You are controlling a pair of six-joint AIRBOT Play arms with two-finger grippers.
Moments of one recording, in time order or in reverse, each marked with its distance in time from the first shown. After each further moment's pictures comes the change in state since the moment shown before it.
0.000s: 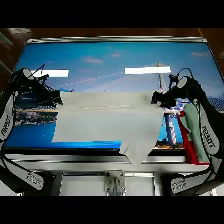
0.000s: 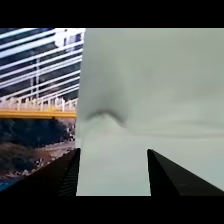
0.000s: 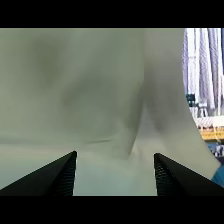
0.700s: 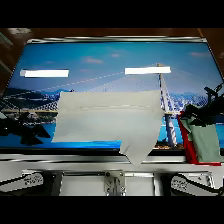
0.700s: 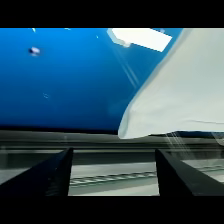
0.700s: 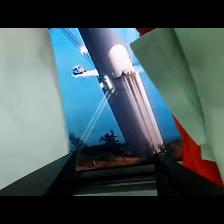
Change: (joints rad) left arm 0.414 0.479 -0.843 -0.125 0.026 0.225; right arm -0.385 0.325 -0.196 -0.063 0.354 -0.171
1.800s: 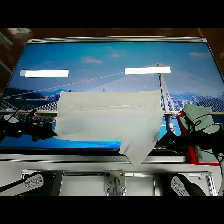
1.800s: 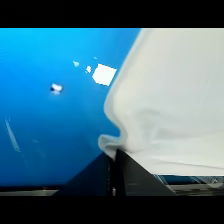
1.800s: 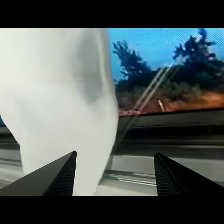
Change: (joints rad) left arm -0.142 0.089 -0.141 -0.131 0.298 -0.018; right arm -0.007 0.333 -0.684 0.293 -0.170 -0.127
